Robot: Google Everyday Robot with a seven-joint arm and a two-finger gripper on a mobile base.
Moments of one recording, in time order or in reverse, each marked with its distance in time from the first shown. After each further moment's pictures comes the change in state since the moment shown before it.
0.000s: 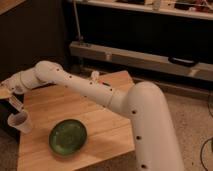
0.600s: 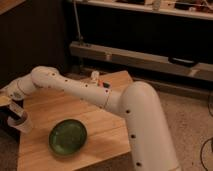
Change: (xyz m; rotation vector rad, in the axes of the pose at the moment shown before) arm -0.032 -0.005 0.029 0.029 -0.067 -0.010
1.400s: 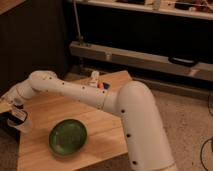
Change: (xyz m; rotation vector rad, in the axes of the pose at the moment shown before) arm -0.026 -0.006 0.016 0.022 -0.058 -0.016
